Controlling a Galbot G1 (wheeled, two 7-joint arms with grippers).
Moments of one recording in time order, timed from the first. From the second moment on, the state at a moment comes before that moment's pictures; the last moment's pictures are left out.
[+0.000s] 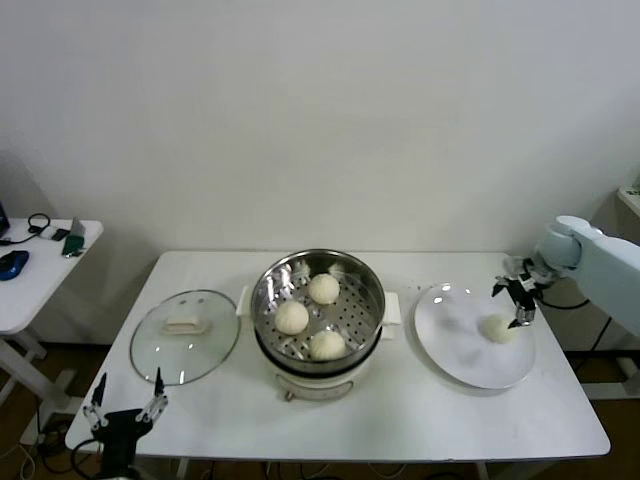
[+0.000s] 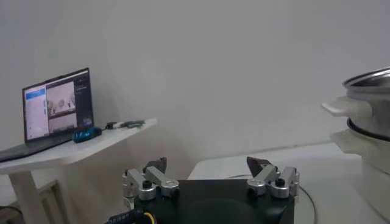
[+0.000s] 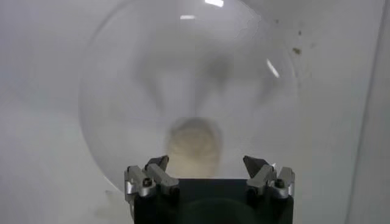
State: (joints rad) left arm 1.76 -1.50 -0.75 -2.00 0.03 -0.16 -0.14; right arm 0.17 0.70 -1.01 0.90 -0.07 0.05 -1.10
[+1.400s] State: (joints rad) left arm 1.76 -1.50 -0.76 -2.00 0.03 -0.15 -0.15; right arm 0.06 0.84 -0.85 0.66 -0.13 0.07 -1.14
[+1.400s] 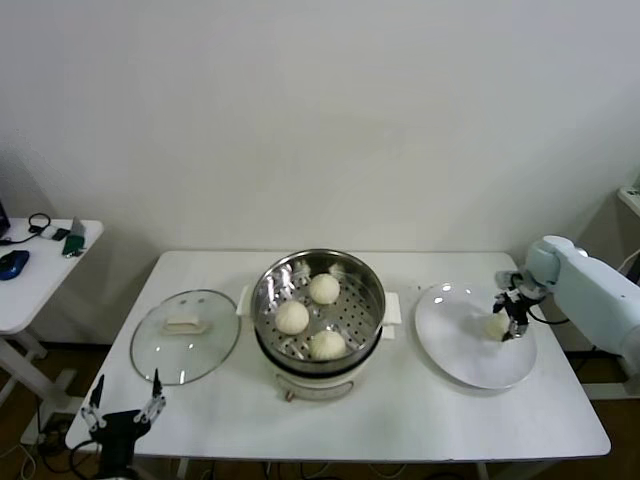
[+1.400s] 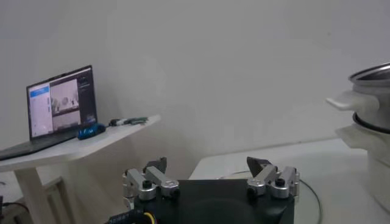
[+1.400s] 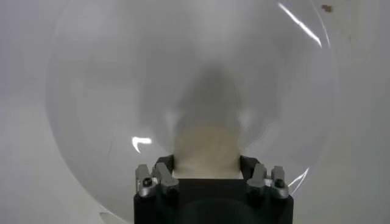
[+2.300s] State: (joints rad) left arm 1.78 -1.48 -0.69 -2.06 0.03 -0.16 -0.13; right arm 0.79 0.92 -1.55 1.15 0.78 -0.28 -0.94
